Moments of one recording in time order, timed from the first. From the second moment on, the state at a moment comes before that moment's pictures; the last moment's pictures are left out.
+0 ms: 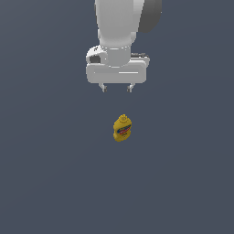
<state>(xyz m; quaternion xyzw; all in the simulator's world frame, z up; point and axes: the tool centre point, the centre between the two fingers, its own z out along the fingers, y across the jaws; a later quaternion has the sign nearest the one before) -0.064 0.000 0.316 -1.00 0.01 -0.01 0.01</state>
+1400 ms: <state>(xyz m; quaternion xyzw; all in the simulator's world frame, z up) -0.048 0.013 0.271 -0.96 0.29 0.00 0.01</state>
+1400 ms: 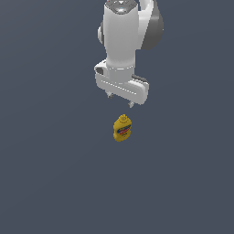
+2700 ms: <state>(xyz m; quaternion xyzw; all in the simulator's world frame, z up) -0.035 0.028 0.225 -0.84 0.54 0.00 0.00</state>
